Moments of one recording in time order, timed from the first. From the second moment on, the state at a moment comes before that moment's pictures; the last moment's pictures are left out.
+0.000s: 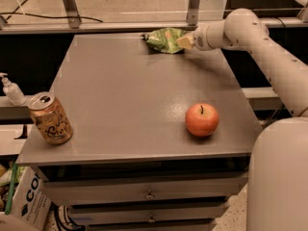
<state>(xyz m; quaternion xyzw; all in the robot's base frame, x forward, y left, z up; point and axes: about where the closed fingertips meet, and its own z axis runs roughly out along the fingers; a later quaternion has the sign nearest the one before) 0.860 -0.131 0.850 -0.31 0.79 0.13 0.51</state>
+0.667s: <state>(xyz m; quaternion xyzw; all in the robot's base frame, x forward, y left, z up) 0.794 -0.100 0.872 -0.33 0.78 0.22 0.49</state>
